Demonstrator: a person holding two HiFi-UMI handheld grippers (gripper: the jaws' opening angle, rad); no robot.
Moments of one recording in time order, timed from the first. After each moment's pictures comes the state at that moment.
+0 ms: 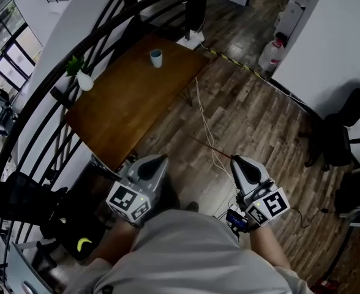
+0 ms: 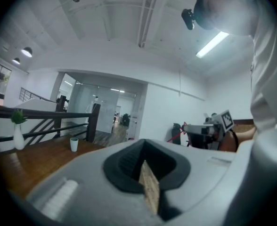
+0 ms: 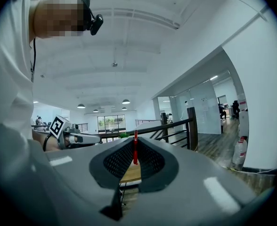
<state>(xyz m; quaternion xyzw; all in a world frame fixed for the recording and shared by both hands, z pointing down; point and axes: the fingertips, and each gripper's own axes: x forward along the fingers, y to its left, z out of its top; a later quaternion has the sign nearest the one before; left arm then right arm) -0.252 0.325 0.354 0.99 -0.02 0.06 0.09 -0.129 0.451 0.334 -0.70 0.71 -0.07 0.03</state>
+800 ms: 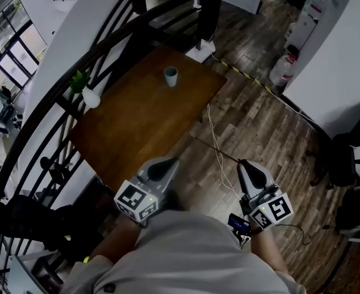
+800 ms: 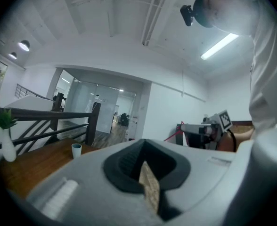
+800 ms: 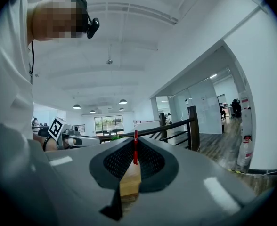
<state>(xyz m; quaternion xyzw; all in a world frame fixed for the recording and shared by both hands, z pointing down) -0.183 0.141 0.371 0.99 0.01 0.05 0.09 -0.067 0.261 0.348 -0.71 0.70 -0.07 0.04</state>
